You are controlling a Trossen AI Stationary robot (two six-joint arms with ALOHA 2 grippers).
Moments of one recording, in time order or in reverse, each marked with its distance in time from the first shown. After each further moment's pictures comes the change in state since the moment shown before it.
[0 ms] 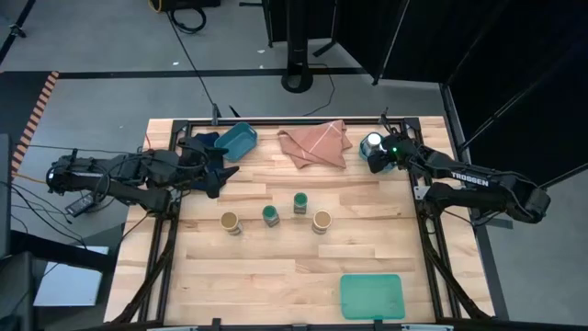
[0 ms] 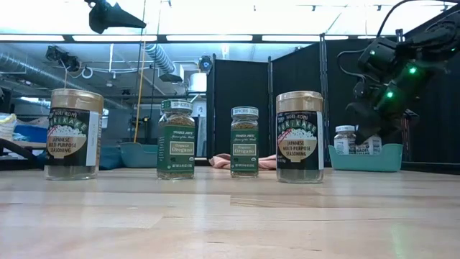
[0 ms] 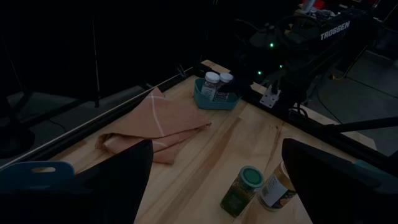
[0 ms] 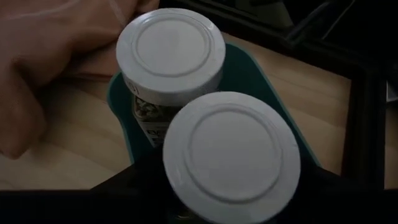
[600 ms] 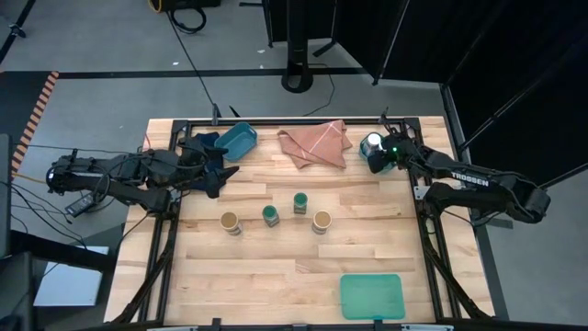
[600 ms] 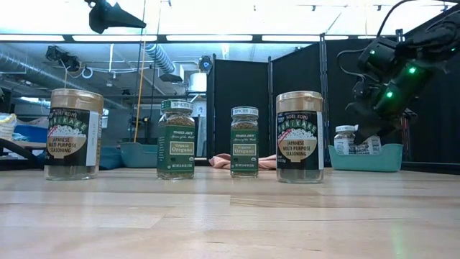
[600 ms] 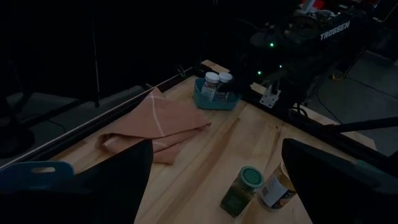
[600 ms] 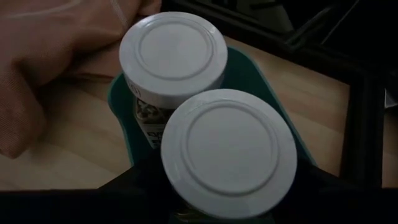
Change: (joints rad) left arm 0.000 0.000 0.000 0.001 0.000 0.000; right arm 0.000 0.000 0.000 0.013 0.003 -0.027
